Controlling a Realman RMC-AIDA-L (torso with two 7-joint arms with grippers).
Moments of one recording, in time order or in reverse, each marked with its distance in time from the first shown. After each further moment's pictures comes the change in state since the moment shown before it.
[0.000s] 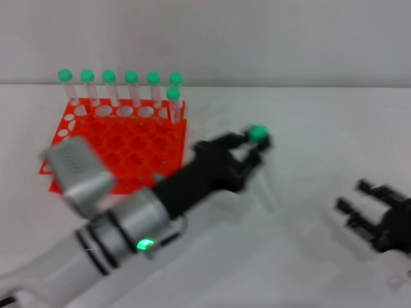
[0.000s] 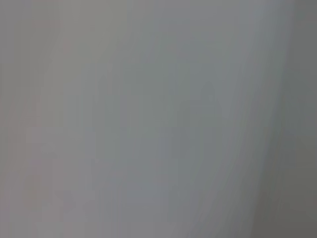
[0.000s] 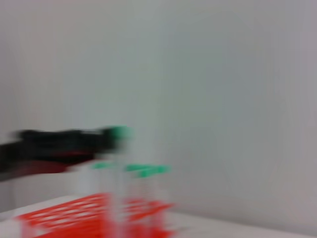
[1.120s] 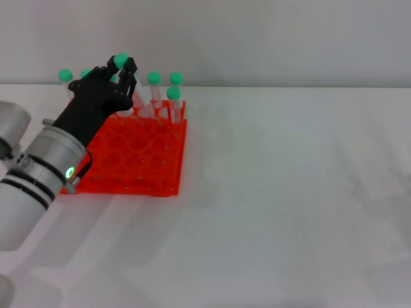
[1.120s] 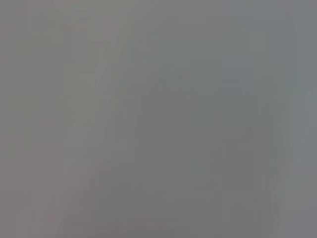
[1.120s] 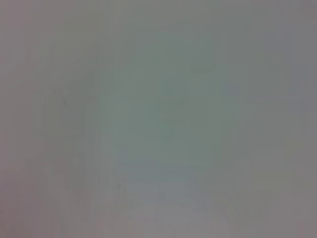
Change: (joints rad) left arm -0.076 0.005 -0.490 0.206 -0.026 0.093 0.177; right arm 0.012 0.001 0.493 0.104 0.001 0.025 -0.159
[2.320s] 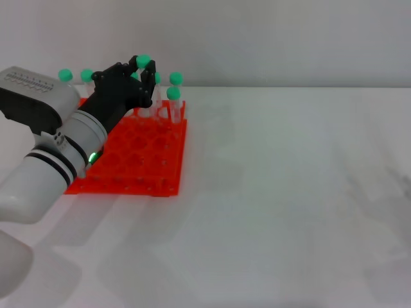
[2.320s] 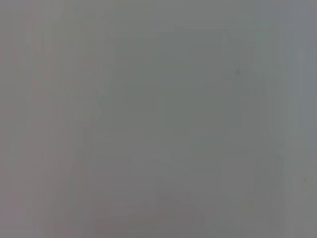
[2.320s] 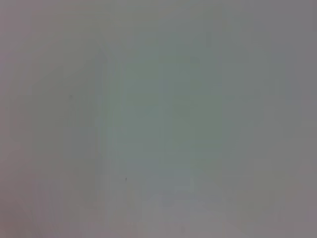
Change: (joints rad) left arm -0.097 -0.003 -0.006 0.004 0.009 0.199 0.169; right arm 0.006 0.002 -0.011 0.011 -0.008 -0.006 0.008
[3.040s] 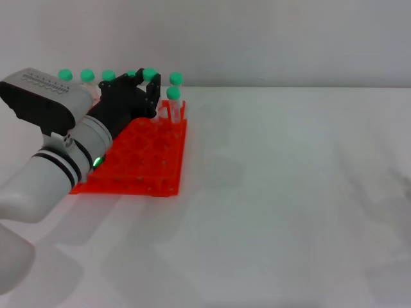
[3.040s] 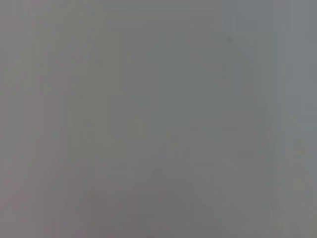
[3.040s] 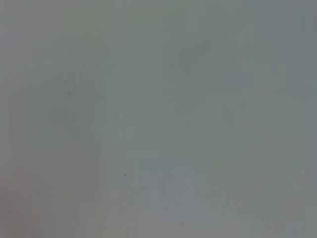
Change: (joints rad) left arm -0.025 -0.002 0.002 0.023 0.040 0.071 0.000; right arm 0.001 0.000 0.000 0.010 0.000 -0.003 0.002
